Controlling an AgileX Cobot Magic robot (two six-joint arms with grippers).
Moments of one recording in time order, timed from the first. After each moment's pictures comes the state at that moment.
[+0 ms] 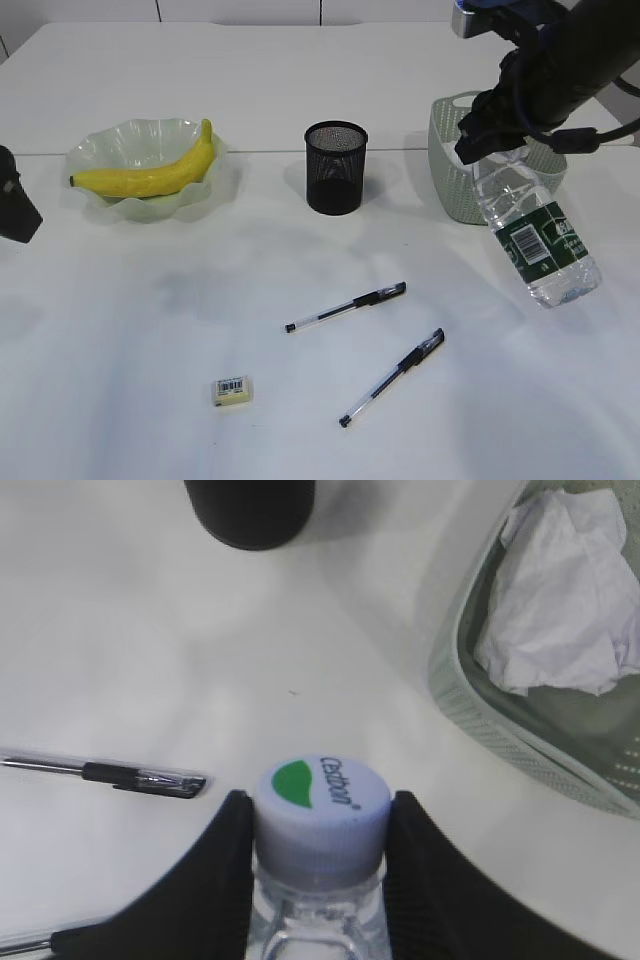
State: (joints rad) left arm -0.26 1.31 -1.07 -0.03 0.98 0.02; right arm 0.19 1.77 -1.47 0.19 0.81 -0.46
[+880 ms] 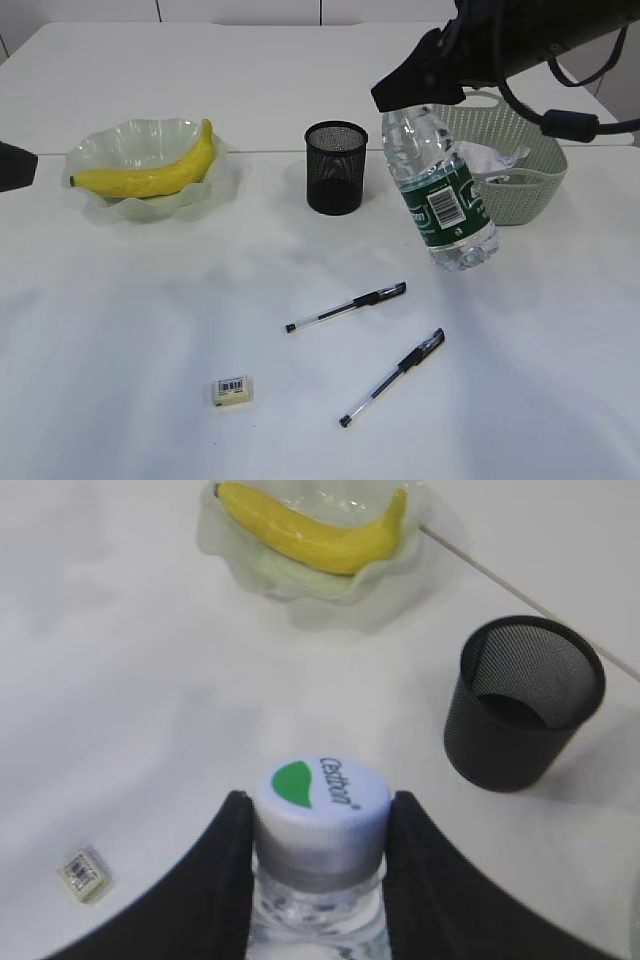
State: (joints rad) left arm -0.26 1.04 -0.77 -0.12 0.44 0.14; right arm 0.19 1.72 -1.47 0.86 0.85 -1.12
